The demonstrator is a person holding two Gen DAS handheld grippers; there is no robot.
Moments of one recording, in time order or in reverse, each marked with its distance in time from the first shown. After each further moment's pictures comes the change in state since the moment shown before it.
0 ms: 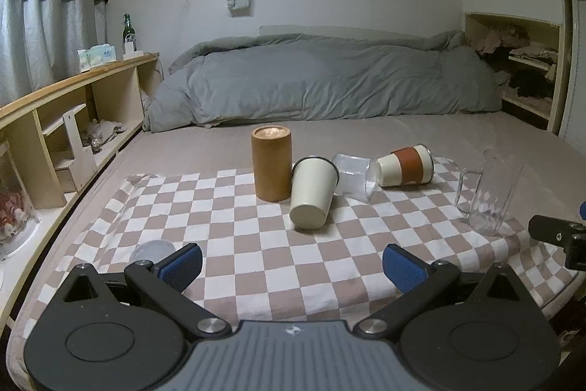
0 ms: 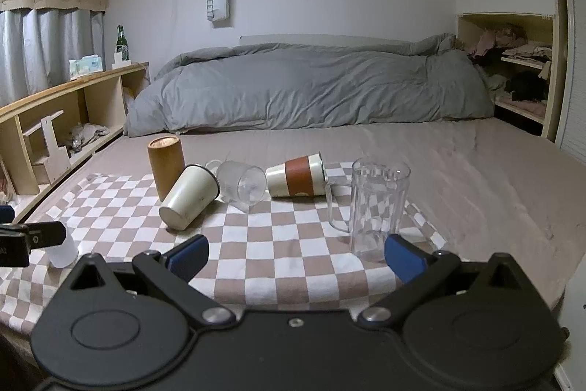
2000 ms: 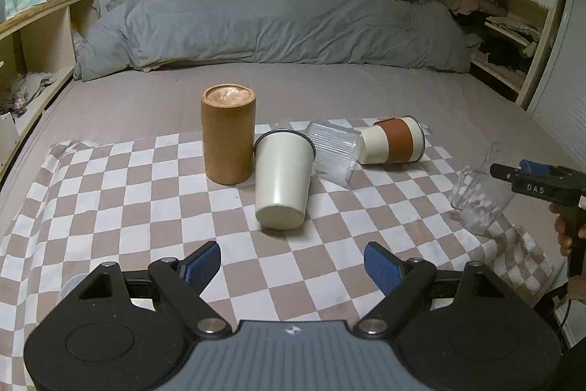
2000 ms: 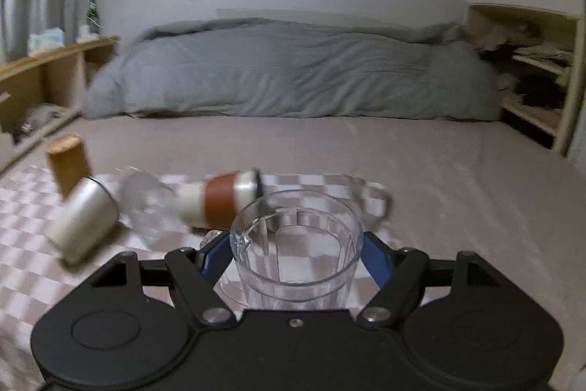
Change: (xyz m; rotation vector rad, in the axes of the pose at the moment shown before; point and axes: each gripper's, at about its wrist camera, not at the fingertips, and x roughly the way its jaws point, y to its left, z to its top) left arm 0.123 0.026 0.058 -0.018 0.232 -0.217; right arm 0.178 -0.090 0.050 -0.064 0.077 -0.063
